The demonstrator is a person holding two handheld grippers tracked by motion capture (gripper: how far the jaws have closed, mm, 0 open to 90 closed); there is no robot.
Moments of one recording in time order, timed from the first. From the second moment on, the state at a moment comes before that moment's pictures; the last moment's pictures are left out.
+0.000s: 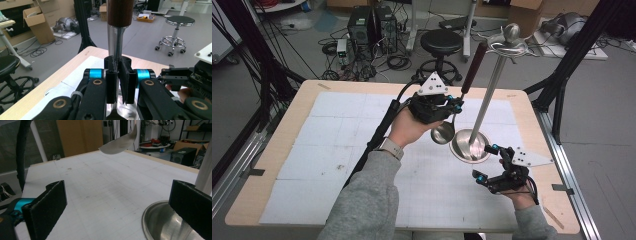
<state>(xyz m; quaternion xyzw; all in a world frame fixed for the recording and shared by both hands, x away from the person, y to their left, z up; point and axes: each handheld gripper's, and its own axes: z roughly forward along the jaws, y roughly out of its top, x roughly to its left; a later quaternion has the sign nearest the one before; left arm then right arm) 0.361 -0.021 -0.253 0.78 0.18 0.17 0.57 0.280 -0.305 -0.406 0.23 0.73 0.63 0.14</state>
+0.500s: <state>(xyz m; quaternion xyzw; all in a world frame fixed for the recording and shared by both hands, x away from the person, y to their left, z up) 0.365 -0.027 -0.255 0.78 0.18 0.16 0.57 0.281 -0.306 -0.406 0.23 0.73 0.63 0.14</state>
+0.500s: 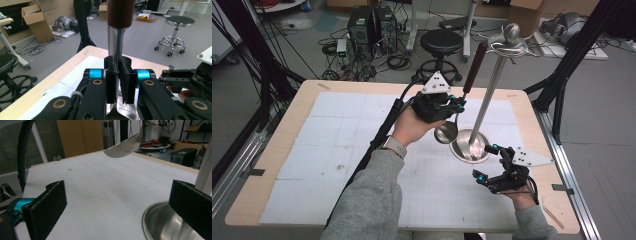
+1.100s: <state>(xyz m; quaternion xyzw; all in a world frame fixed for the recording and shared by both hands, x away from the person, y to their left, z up) 0.368 -0.026 -0.256 0.79 0.19 0.16 0.56 0.281 -0.306 -0.406 0.23 0.73 0.63 0.14</state>
